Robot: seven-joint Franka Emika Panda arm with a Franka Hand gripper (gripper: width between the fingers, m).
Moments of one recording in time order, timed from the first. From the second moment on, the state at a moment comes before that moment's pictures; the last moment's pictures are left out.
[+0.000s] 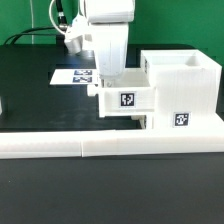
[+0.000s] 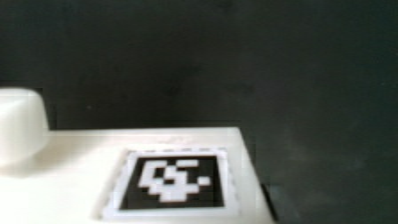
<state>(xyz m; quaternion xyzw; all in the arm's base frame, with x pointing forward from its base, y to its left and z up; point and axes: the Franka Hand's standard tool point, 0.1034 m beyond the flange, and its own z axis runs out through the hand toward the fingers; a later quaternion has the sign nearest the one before) 0.543 -0.005 0.057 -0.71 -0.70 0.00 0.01</state>
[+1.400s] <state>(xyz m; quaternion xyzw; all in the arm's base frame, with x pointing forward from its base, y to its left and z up) 0.547 0.008 0.056 -0.70 -0.71 -0.01 0.00</state>
